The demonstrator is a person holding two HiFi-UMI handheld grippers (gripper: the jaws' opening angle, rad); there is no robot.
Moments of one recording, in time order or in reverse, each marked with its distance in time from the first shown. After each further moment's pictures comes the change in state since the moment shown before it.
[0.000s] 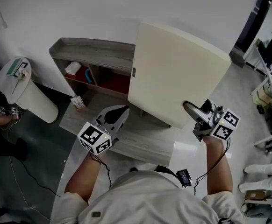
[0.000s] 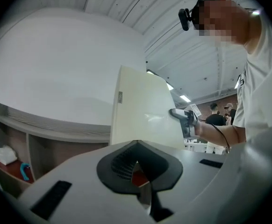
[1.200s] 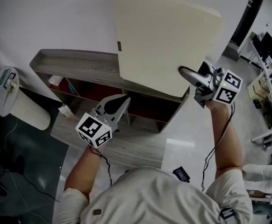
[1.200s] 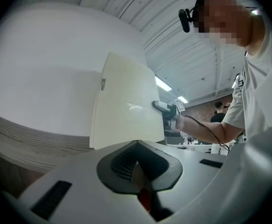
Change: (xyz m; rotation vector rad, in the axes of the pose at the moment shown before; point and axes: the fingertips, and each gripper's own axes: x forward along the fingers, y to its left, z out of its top) left arm 0.141 0.023 0.029 0.019 -0.029 -0.052; right arm 0.043 -0.141 0.101 -0.148 0.030 0.119
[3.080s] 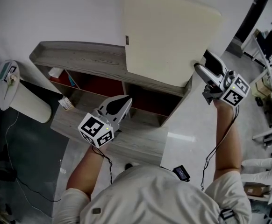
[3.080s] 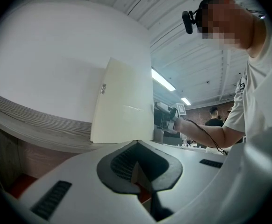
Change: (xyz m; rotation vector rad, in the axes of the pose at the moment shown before) left arm -0.007 -0.015 -0.033 -0.076 0.022 0.018; right arm -0.053 -0.029 -0.008 -0.055 -0.097 -0.123
